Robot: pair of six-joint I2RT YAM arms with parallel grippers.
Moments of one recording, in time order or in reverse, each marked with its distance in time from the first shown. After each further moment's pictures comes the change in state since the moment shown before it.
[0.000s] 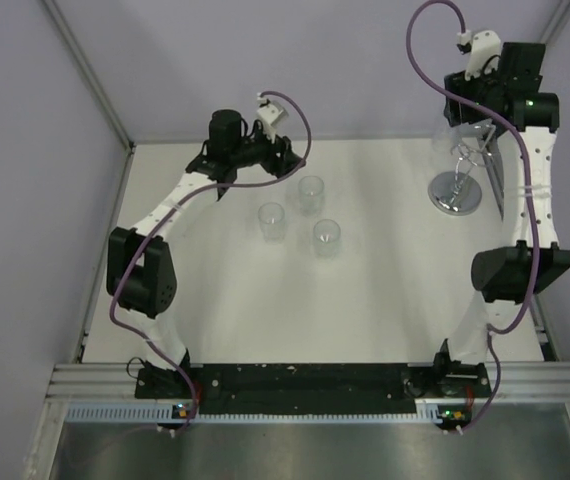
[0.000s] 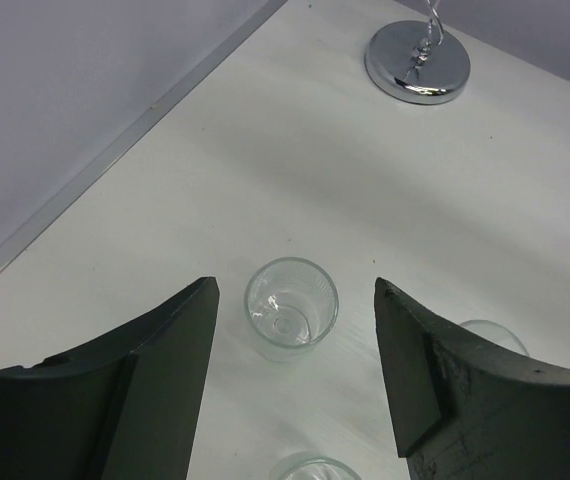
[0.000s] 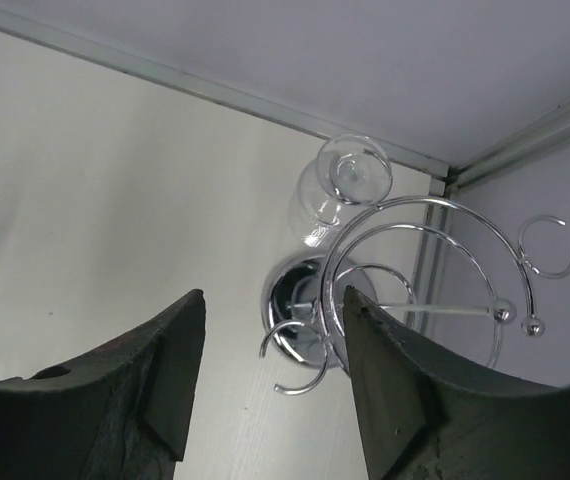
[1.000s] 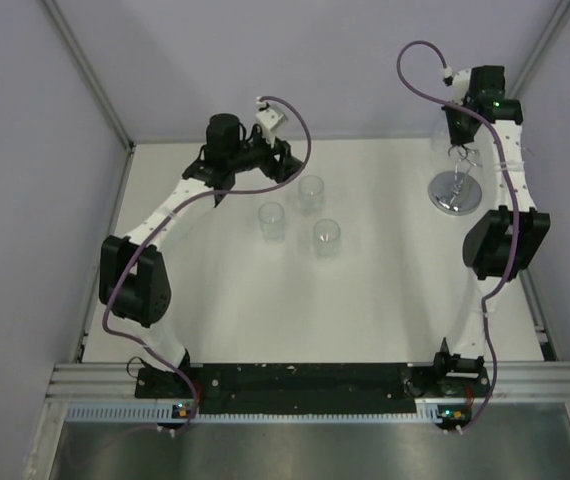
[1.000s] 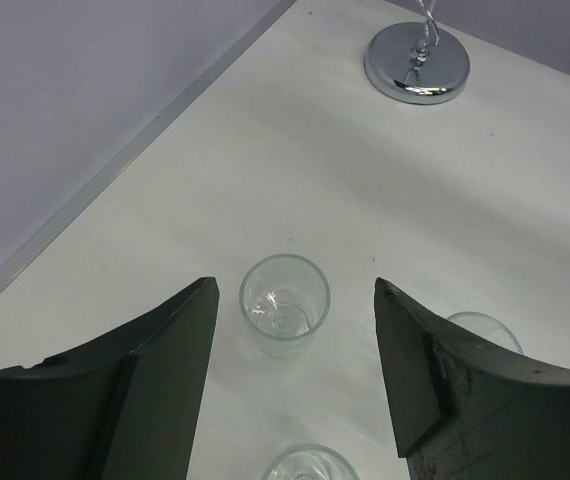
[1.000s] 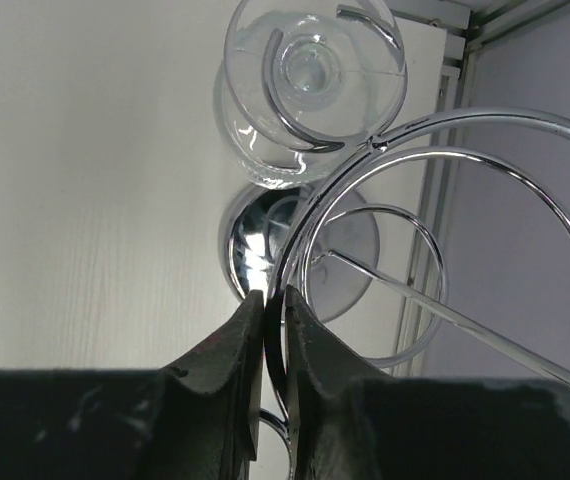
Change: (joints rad) left arm -0.021 -0.084 -0.087 0.019 -0.029 0.039; right arm 0.009 0.283 -0.006 0.023 0.257 0.029
